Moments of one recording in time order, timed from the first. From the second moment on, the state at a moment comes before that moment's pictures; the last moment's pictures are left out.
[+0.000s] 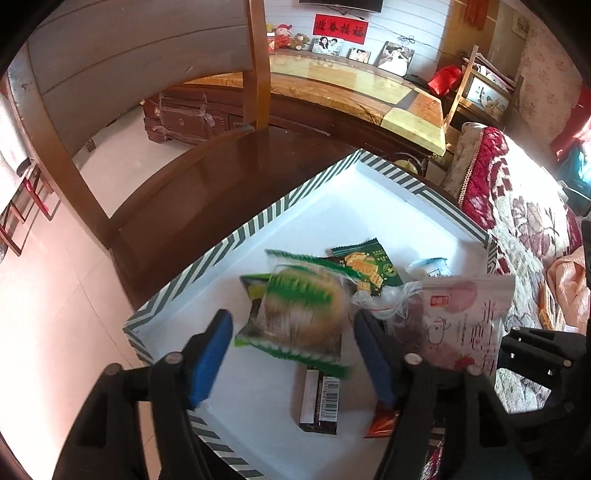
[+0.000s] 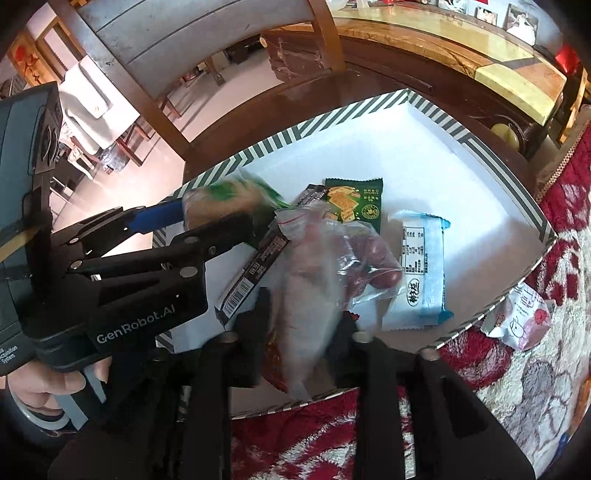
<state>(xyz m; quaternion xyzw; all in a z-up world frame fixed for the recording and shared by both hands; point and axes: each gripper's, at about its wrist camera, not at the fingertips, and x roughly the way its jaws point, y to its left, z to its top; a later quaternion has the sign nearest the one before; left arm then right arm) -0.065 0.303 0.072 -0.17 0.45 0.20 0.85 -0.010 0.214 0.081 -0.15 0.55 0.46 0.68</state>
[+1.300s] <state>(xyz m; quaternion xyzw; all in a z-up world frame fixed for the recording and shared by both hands) -0.084 0.283 0.117 -0.13 0.40 0.22 0.88 -0.040 0.177 0.121 -0.11 0.53 0.48 0.68</state>
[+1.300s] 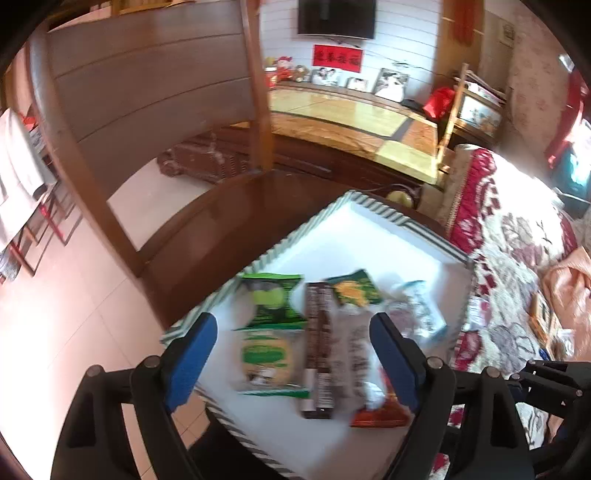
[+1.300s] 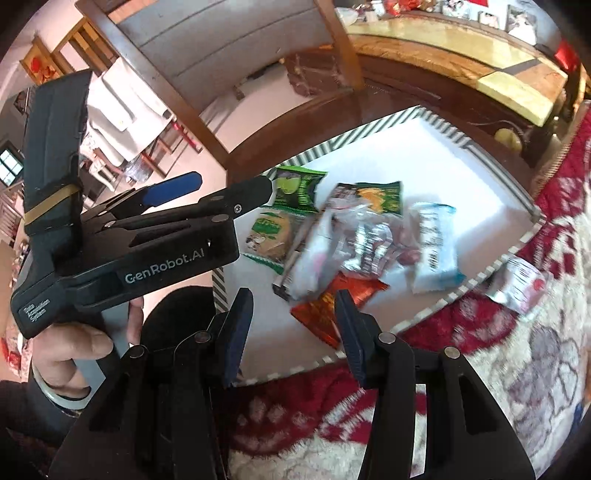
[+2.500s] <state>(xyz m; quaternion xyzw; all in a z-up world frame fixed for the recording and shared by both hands) -0.016 0.072 0.111 -0.03 0.43 0.06 0.90 -0.001 -0.073 0.114 -0.01 0.50 0.22 0.83</state>
